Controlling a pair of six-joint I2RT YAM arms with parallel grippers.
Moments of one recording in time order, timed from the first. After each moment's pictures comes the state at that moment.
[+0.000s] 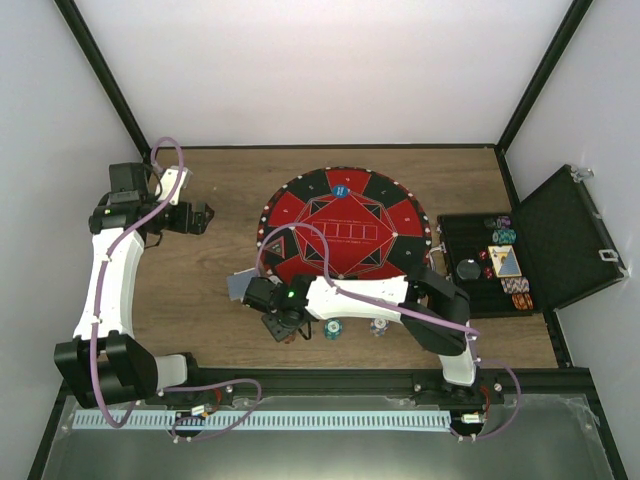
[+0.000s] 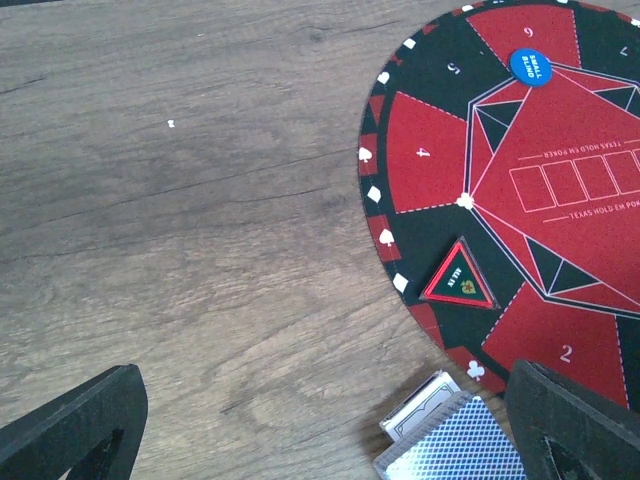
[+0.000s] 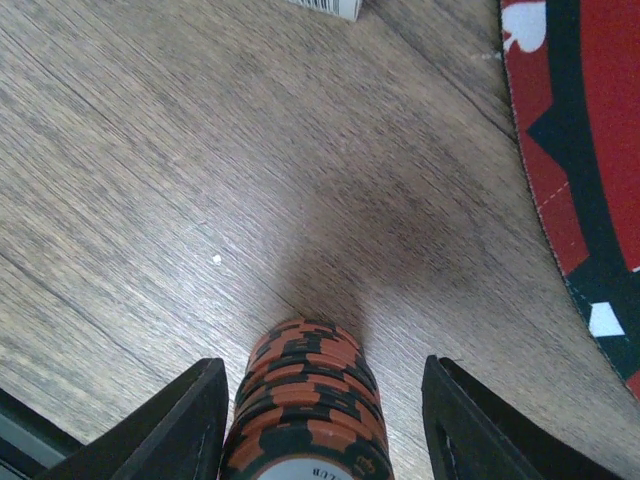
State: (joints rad) left arm 0.15 1.27 1.24 -0.86 0.40 0.28; right arm 1.28 1.94 1.43 -0.78 0.13 0.58
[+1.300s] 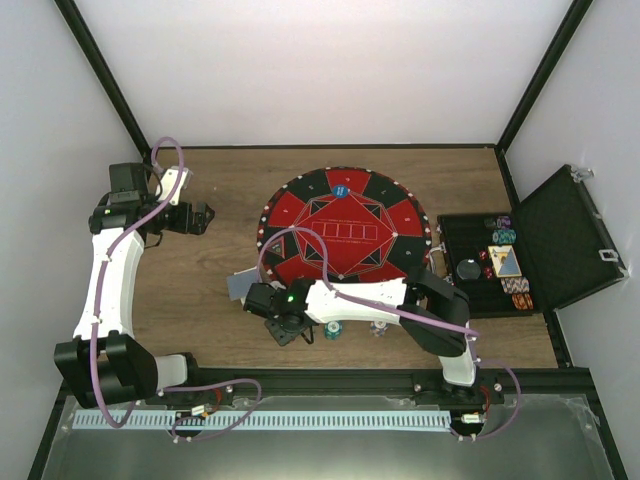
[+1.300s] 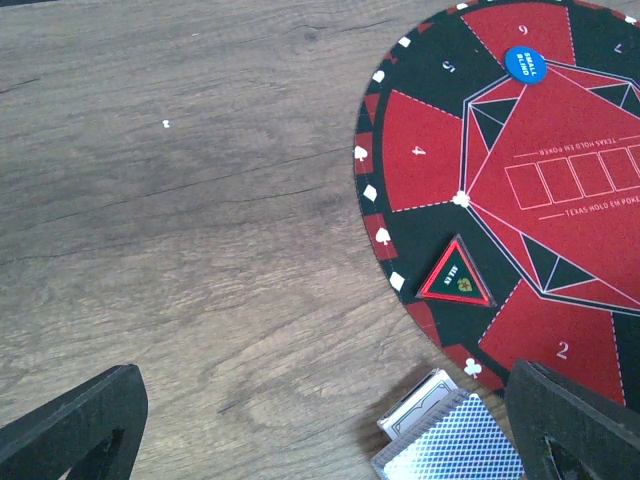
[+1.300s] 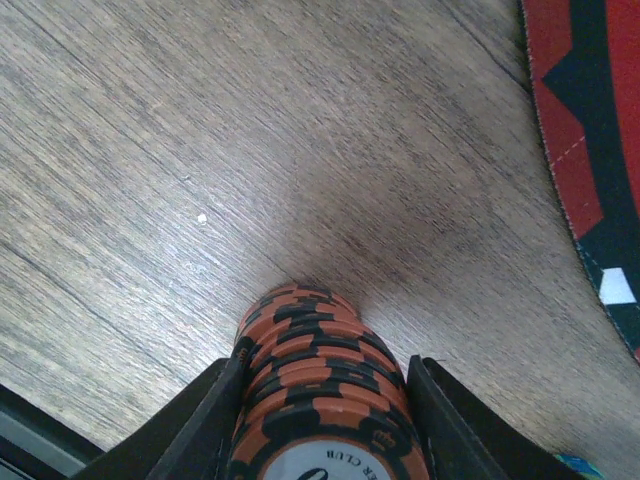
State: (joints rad) left arm 0.15 1.27 1.24 -0.86 0.41 0.28; right arm 1.29 1.94 1.41 -0.80 0.13 0.58
